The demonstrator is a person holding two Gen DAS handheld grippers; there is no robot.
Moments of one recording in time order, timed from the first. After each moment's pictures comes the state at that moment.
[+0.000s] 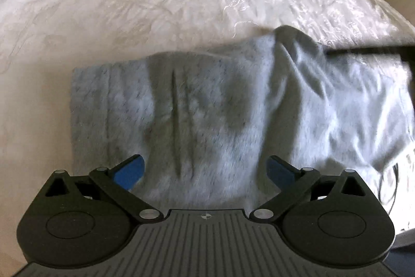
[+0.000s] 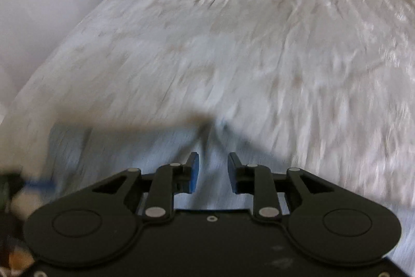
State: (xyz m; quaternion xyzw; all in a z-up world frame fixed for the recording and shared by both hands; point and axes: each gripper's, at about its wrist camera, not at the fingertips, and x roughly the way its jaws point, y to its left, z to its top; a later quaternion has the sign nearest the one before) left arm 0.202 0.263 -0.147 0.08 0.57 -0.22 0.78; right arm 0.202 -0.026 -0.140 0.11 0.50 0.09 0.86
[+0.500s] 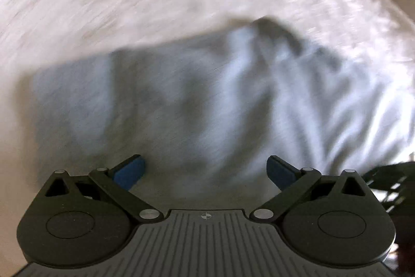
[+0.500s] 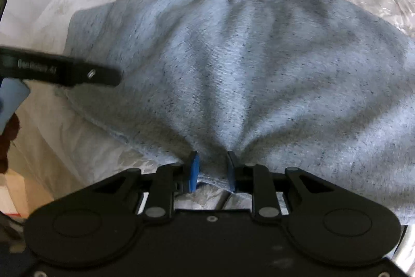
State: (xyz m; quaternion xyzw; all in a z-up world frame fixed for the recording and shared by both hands) left arm 0.201 0.204 -0.145 0.07 0.59 -0.23 0.77; right arm 0.099 -0.003 -0.190 0.13 0.60 0.12 0.78
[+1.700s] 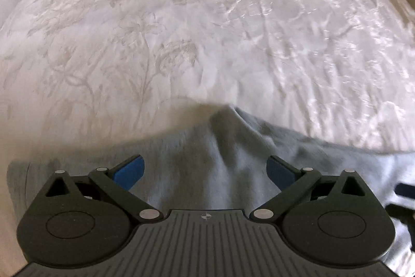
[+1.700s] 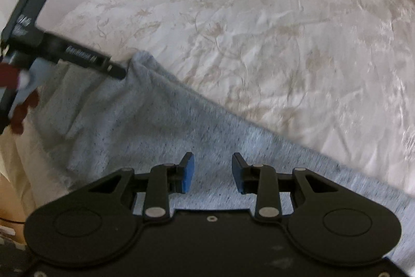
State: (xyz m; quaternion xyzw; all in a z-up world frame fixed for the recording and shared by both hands) left arm 0.261 0.076 -0.147 0.11 0.57 -0.13 0.80; right arm 0.125 -0.176 -0.163 0.07 0.51 0.12 0.85
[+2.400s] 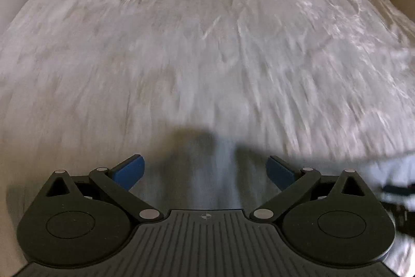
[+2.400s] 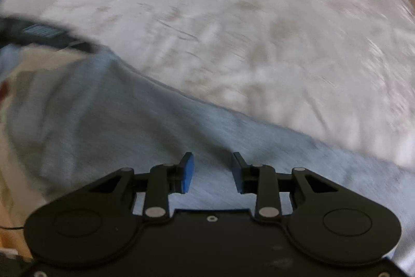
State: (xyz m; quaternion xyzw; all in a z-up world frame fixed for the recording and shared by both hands) left arm 0.233 0.072 -0.134 0.11 0.54 -0.17 0.82; right arm 0.121 -0.206 -0.189 0.09 0.54 0.04 0.84
